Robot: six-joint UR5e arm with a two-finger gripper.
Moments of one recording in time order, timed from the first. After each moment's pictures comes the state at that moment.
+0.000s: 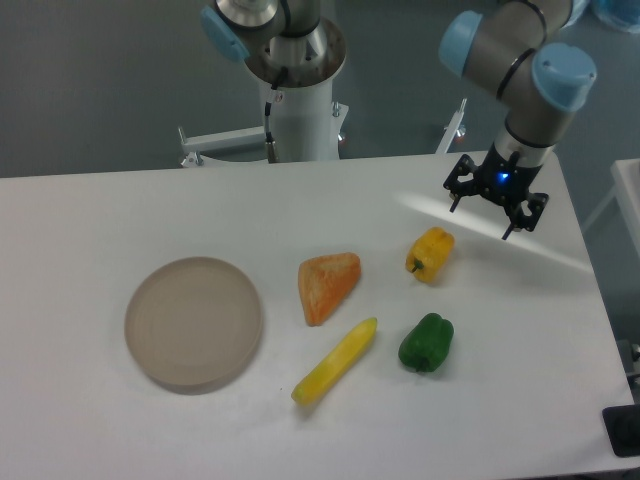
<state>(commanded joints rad) 2.63 -1.89 -1.69 -1.10 1.38 1.35</state>
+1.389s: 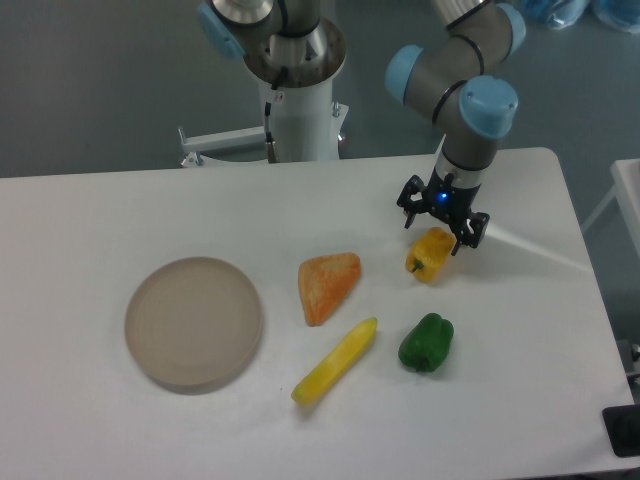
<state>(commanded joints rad) 2.55 -1.90 -1.83 -0.92 1.39 1.35</state>
